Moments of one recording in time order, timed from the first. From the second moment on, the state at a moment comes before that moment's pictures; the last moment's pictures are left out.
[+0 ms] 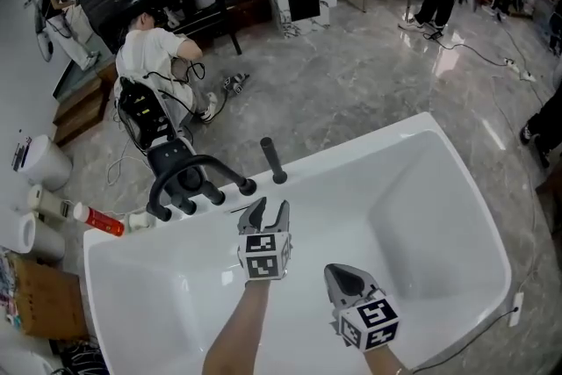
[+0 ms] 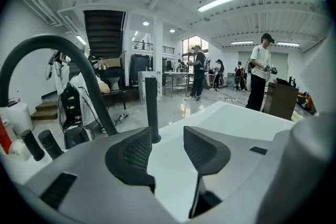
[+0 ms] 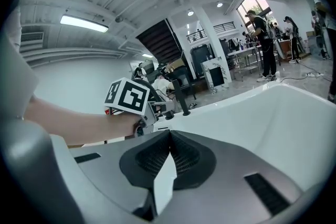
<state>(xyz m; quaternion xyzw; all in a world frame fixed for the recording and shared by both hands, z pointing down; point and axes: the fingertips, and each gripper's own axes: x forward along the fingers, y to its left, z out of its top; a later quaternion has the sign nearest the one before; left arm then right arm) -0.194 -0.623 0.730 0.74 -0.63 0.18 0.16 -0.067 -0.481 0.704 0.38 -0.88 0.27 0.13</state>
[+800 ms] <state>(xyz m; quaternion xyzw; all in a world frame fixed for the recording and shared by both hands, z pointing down) -0.230 -0.748 0.798 0.70 -0.66 0.20 0.21 -0.082 -0.504 0.758 0.39 -0.86 0.30 0.13</state>
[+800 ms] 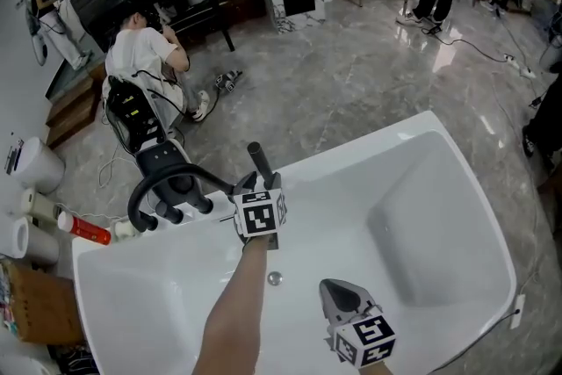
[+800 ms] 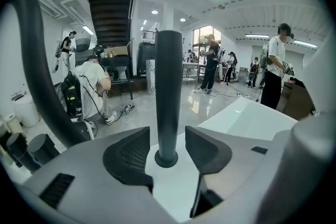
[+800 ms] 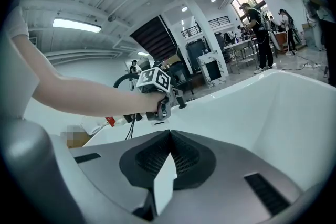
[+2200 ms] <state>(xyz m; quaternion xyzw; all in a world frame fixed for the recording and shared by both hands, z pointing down) -0.185 -0.669 0.578 0.74 -0.64 0.21 0.08 -0.051 -0.470 0.594 0.40 -0.88 0.24 0.07</state>
